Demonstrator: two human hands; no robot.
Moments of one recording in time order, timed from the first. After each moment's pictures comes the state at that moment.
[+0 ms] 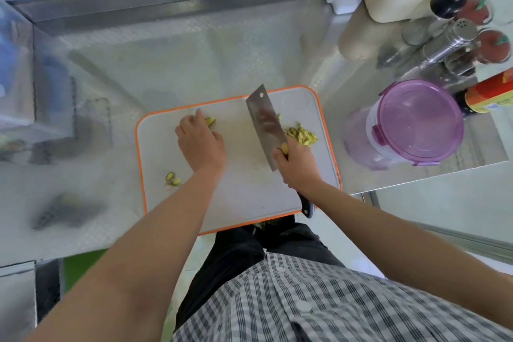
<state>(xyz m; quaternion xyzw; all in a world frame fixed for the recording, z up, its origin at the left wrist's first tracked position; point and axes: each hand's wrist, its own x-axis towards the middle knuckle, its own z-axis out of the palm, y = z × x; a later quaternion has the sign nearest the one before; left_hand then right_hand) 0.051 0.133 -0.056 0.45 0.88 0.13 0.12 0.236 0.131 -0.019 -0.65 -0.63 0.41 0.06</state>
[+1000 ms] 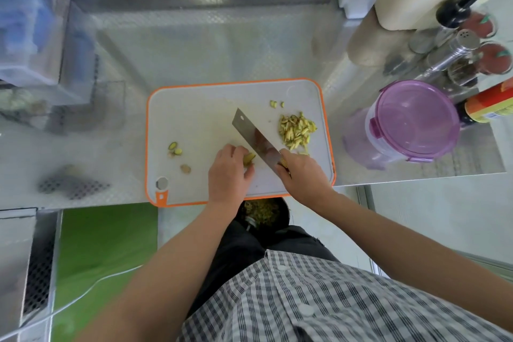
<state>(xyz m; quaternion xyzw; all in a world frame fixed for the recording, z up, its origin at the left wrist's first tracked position) 0.116 0.028 -0.054 0.59 0.77 0.20 0.13 0.275 0.083 -0.006 -0.50 -0.81 0.30 -0.03</state>
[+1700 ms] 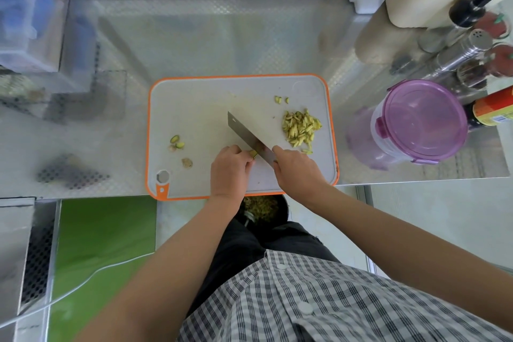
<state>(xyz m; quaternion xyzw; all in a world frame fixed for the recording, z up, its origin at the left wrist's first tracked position) 0.115 0.030 -0.058 0.58 0.78 0.19 0.16 0.255 0.085 -0.010 -0.47 -0.84 0.25 -0.12</state>
